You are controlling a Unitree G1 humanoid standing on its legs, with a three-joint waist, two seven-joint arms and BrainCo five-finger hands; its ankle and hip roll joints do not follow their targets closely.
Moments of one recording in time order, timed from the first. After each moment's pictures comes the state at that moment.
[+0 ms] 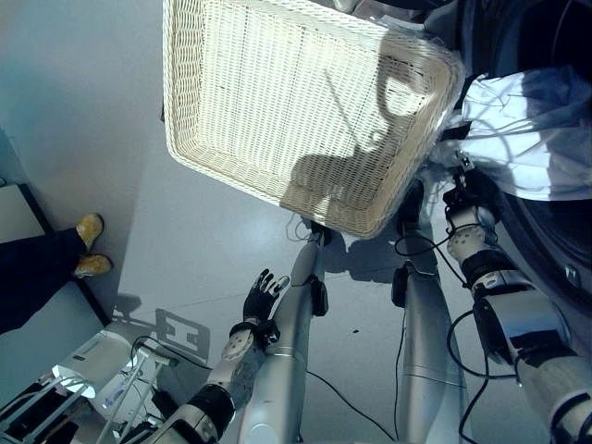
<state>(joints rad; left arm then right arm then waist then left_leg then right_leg) -0.28 0.18 -0.52 0.76 -0.90 -0.29 0.14 -1.00 -0.46 0.05 1.13 1.07 -0.34 -0.17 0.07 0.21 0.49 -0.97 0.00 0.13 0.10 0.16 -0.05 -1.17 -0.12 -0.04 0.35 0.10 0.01</state>
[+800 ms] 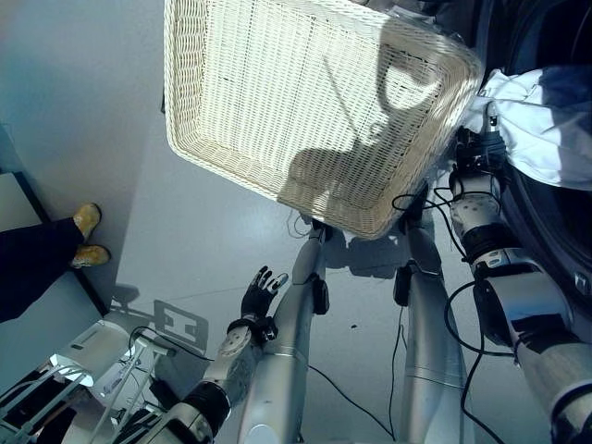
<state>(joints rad) -0.28 0.22 -0.53 0.72 -0.93 -0.27 0.16 -1.09 -0.45 0.01 1.01 1.64 -0.36 -0.08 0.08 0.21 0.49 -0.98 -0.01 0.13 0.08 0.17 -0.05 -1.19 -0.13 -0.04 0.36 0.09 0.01</state>
